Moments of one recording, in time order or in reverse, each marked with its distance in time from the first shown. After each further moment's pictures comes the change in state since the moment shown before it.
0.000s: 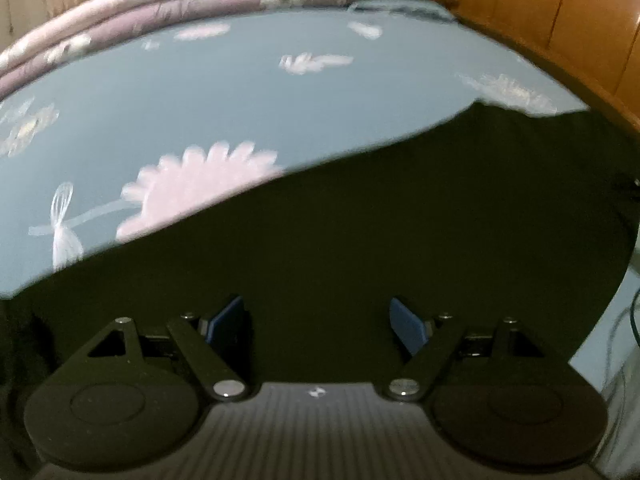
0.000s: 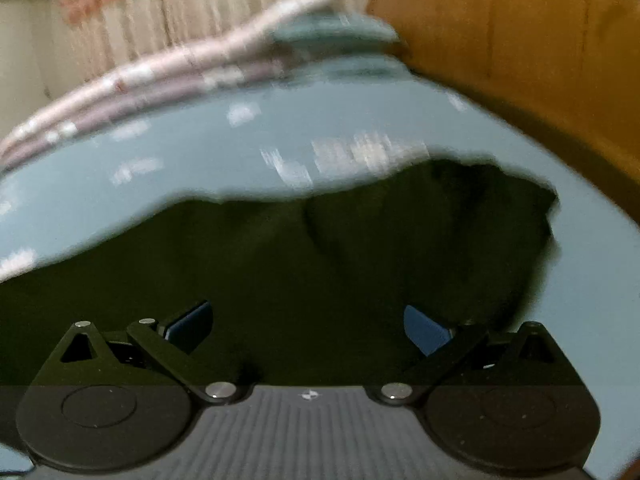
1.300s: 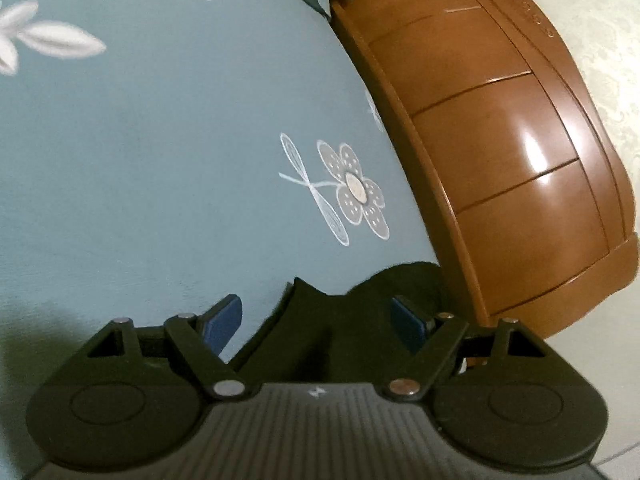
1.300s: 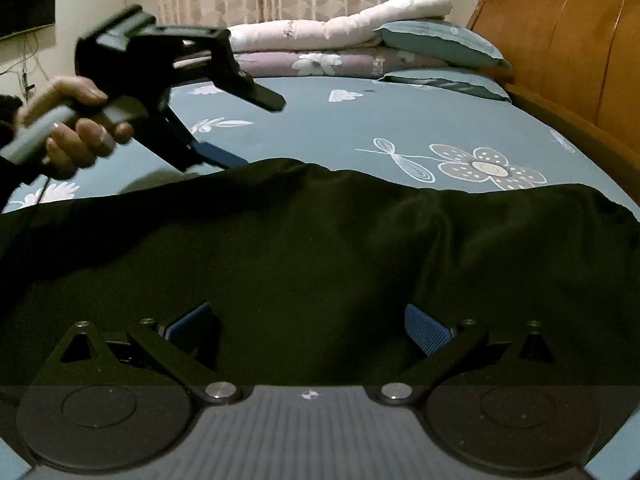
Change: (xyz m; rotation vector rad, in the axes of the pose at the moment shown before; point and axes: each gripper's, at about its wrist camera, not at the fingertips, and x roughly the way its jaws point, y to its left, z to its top) left arm 0.215 -0.063 0.191 -0.306 0.224 -0.901; right arm 0.059 0.057 -0.020 -0.199 0.054 0.149
